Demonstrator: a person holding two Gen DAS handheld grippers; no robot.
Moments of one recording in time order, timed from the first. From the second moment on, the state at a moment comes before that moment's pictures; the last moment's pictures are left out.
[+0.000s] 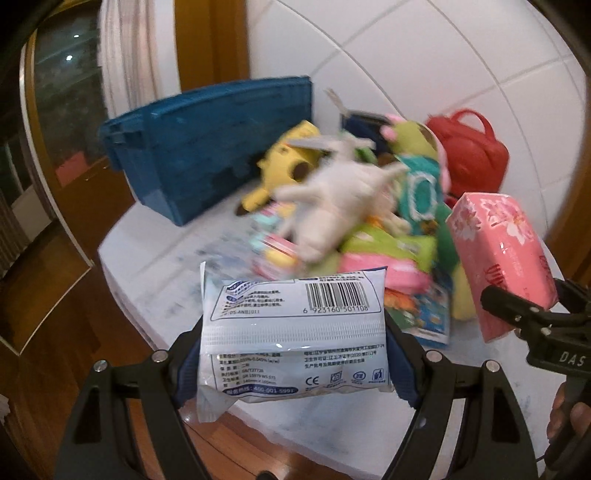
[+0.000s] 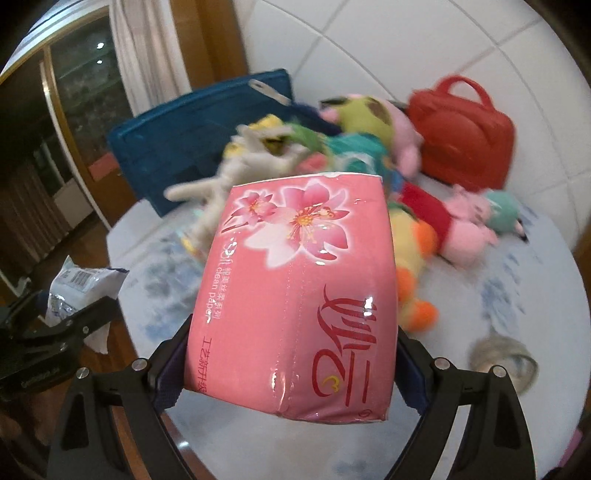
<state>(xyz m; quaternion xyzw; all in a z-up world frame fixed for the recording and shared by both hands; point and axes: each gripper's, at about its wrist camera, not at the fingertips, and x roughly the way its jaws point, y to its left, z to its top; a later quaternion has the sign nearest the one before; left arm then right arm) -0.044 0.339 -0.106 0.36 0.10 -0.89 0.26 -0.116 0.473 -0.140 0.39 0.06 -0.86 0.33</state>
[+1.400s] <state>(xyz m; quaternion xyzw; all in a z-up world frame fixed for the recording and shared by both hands) -0.103 -0.058 0.035 0.25 0.08 -0.91 0.34 -0.208 0.065 0.008 0.24 0.06 -0.88 0.41</state>
